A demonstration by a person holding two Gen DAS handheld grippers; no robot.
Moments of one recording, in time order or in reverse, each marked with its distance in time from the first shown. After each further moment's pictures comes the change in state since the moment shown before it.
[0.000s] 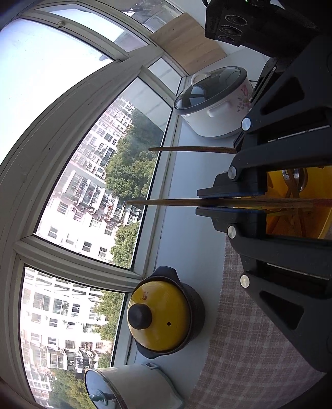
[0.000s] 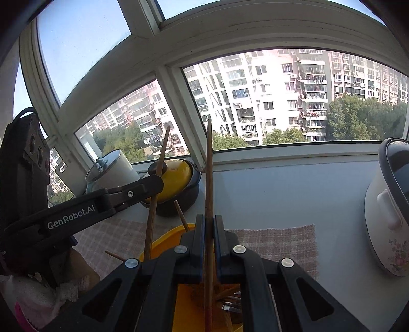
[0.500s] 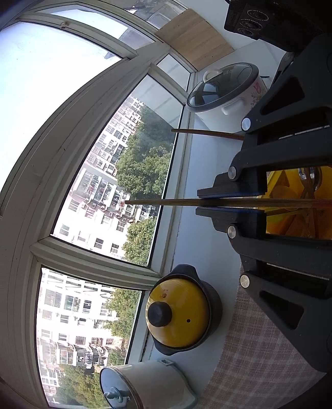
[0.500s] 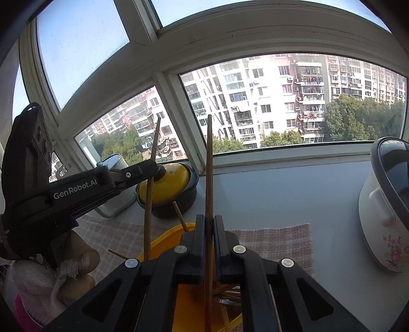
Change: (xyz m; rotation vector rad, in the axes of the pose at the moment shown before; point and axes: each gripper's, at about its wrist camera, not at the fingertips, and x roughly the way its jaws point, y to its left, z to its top) left arm 0.001 -0.009 0.013 0.018 -0.082 0.028; right arm -0.010 -0.003 0.000 0.006 -0.026 -0.014
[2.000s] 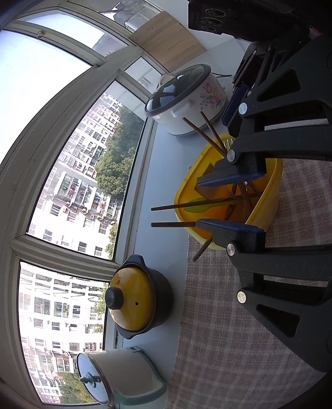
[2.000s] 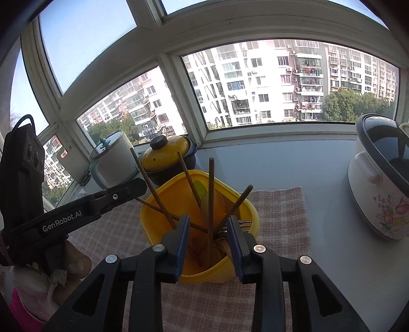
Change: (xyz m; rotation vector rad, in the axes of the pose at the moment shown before) left arm -0.051 0.009 -0.060 0.048 0.126 0.002; right arm -0.030 0.005 -0.049 -0.009 0.071 -0.027
